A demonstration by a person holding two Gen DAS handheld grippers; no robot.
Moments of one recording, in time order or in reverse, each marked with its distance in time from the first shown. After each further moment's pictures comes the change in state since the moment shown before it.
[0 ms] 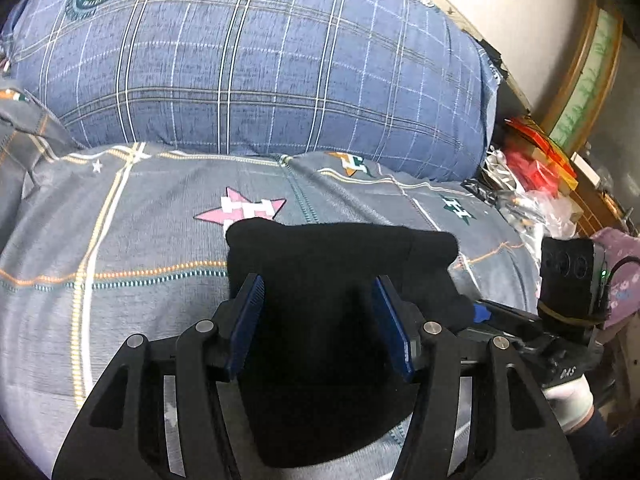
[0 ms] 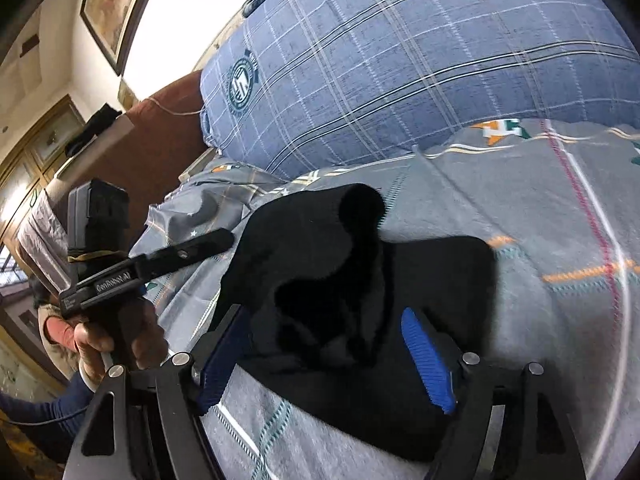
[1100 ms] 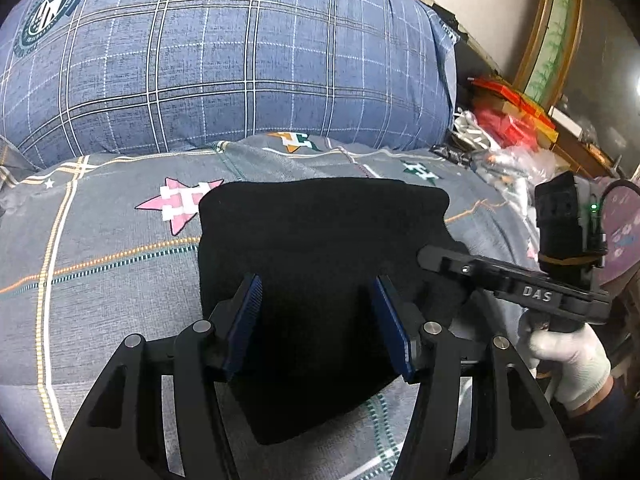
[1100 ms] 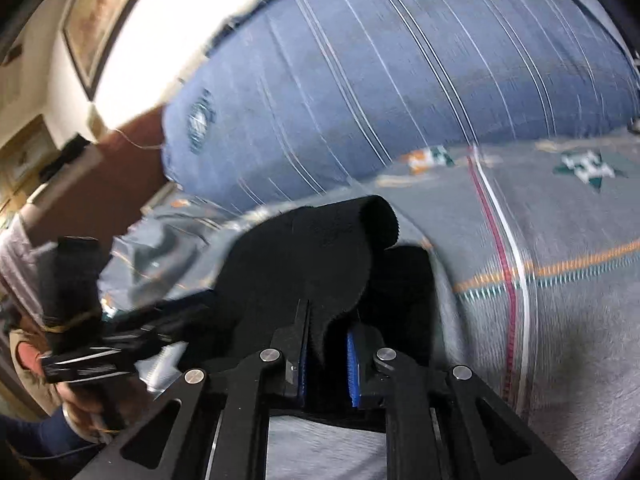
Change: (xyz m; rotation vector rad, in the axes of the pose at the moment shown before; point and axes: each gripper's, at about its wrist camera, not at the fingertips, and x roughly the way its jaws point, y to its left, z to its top) left arm 0.024 -0.072 -0.034 0.153 0.017 -0.034; right arm -0.049 -0.032 -0.007 0.058 -0.110 -0.170
